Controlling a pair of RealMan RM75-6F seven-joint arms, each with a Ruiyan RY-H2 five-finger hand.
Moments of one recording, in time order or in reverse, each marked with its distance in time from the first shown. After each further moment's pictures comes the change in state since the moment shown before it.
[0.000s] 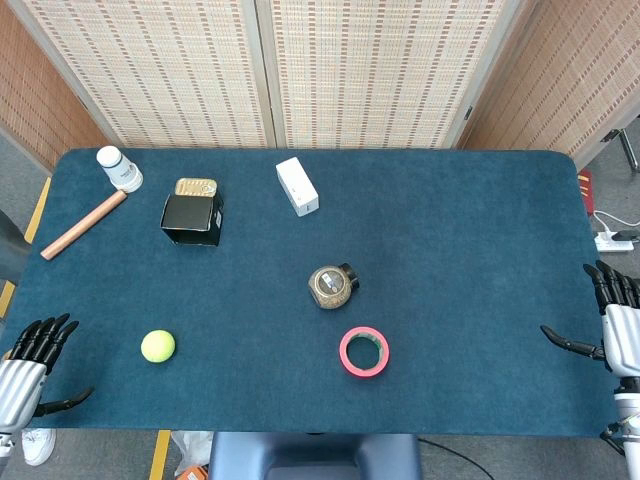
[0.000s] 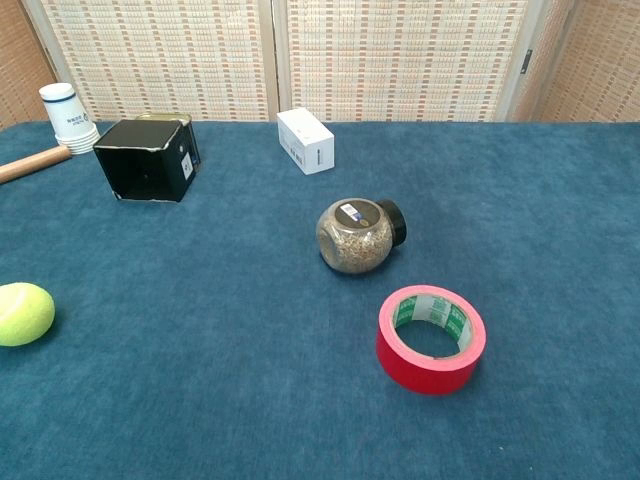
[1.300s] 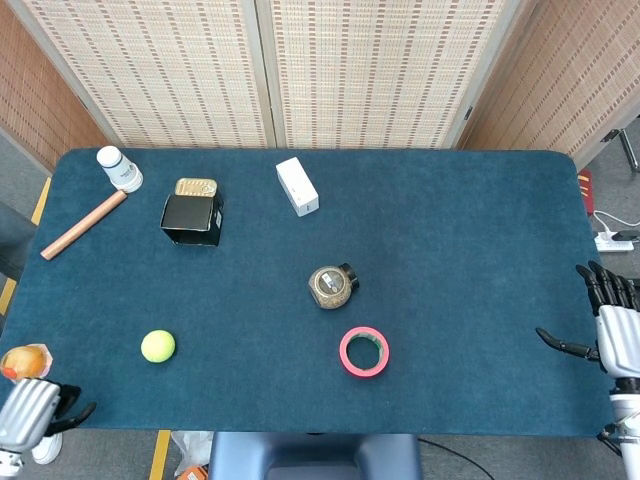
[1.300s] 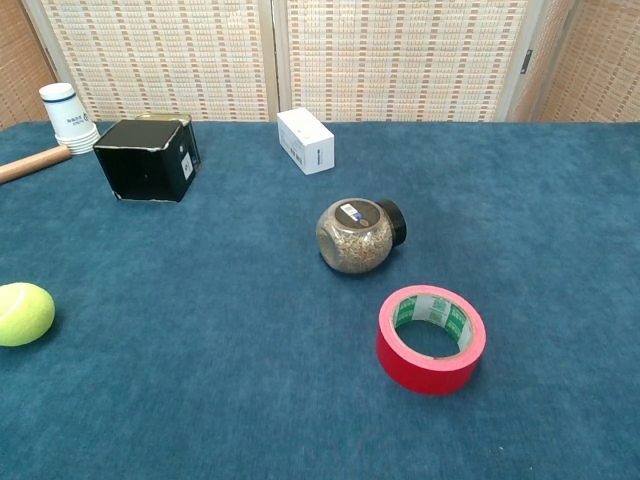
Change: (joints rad) left arm 0.044 -0.083 0.076 0.112 0.069 0.020 -0.087; right arm 0.003 -0.012 -0.012 0.013 -0.031 0.007 -0.002
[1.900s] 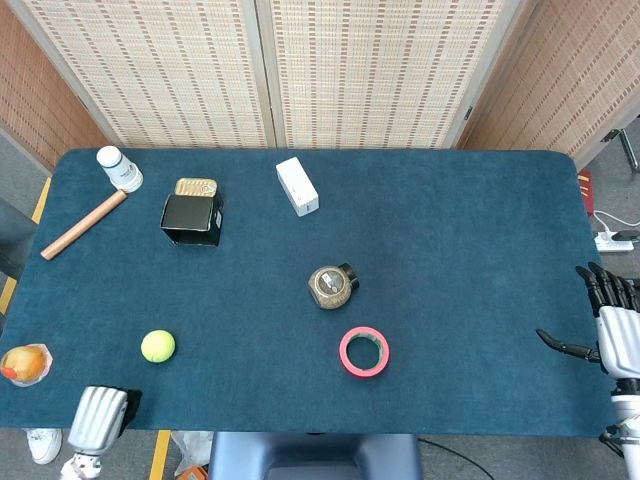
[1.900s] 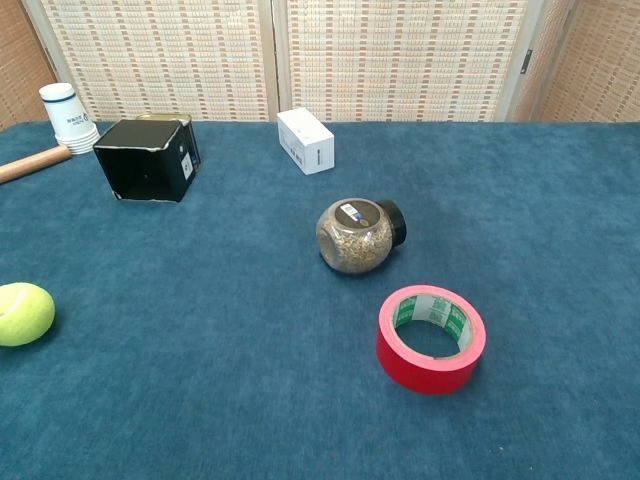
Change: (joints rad) left arm 0.040 -0.297 -0.061 -0.055 -0.001 0.029 0.414; right arm 0.000 0.010 -0.005 0.003 -0.003 -0.010 0.017
